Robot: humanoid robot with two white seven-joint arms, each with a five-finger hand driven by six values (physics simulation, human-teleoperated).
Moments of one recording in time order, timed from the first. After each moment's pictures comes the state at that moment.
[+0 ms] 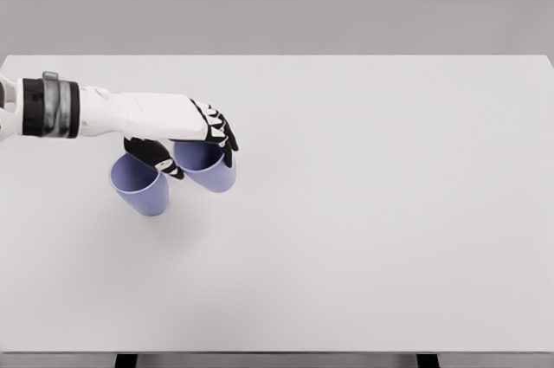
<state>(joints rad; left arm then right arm) -1.58 0.99 -1.80 -1.79 0.18 -0.35 -0.30 0.00 0.00 -0.23 0.05 0.14 -0.08 0.04</state>
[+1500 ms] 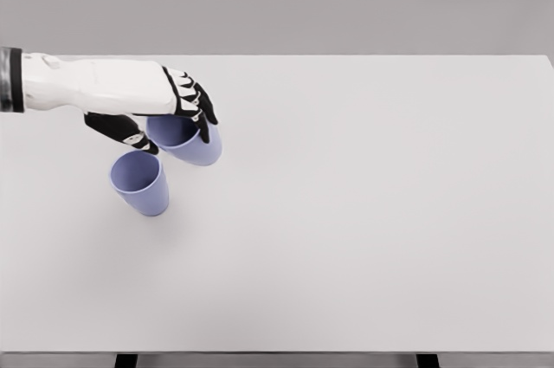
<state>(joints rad) -1.68 1.09 -1.80 -1.79 0.18 -0.49 -0.30 0.00 0.00 -0.23 0.05 0.14 -0.08 0.05</state>
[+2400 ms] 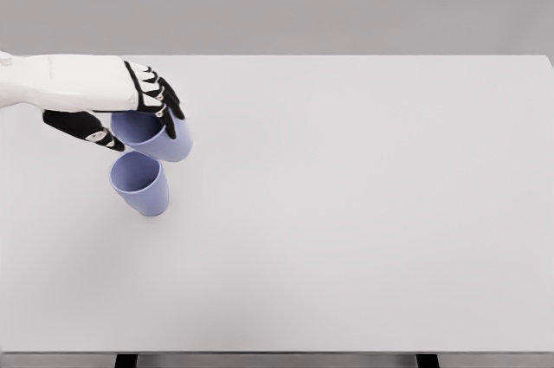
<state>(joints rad) -1.71 1.19 -1.80 -1.79 0.18 -0.54 -0.34 0.00 0.00 -0.23 0.05 0.14 -0.08 0.04</state>
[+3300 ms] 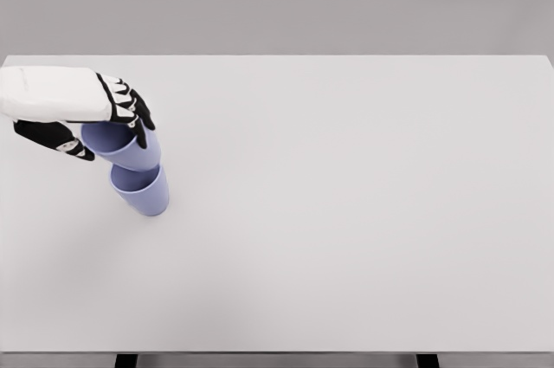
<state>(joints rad) -1.71 1.25 -1.80 -1.79 0.16 -0.53 -0.43 0.00 0.00 -0.23 0.05 0.14 -0.08 0.05</state>
